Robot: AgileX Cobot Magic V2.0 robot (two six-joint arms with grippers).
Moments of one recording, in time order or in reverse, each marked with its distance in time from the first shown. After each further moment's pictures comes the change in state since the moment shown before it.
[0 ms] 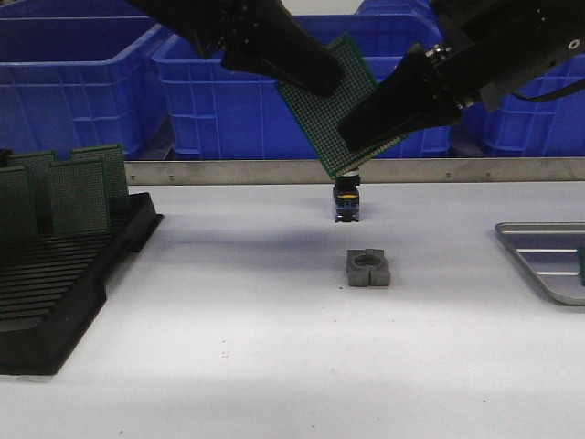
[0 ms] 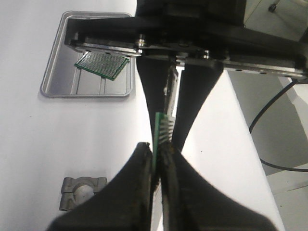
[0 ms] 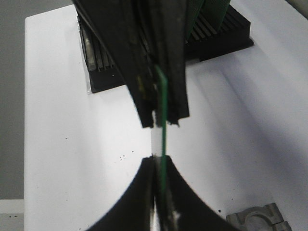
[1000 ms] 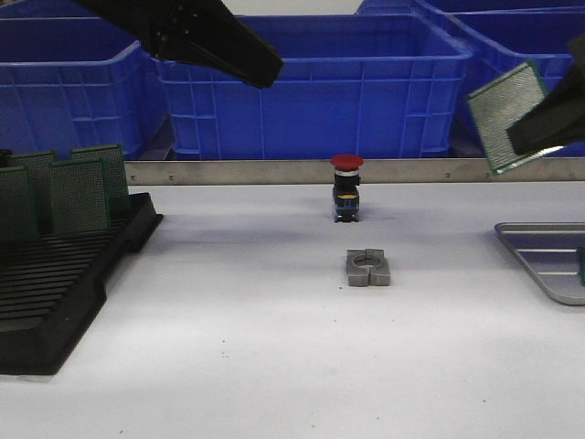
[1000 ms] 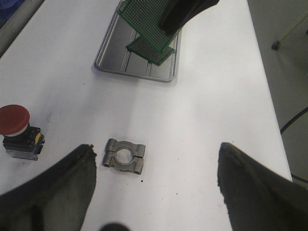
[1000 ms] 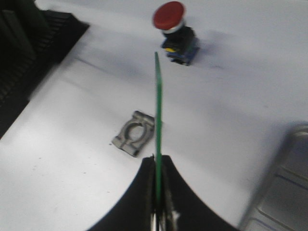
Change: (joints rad) left arm 0.131 0.000 0.000 -0.010 -0.008 -0.063; right arm -0.451 0.000 0.090 0.014 -0.007 0.306
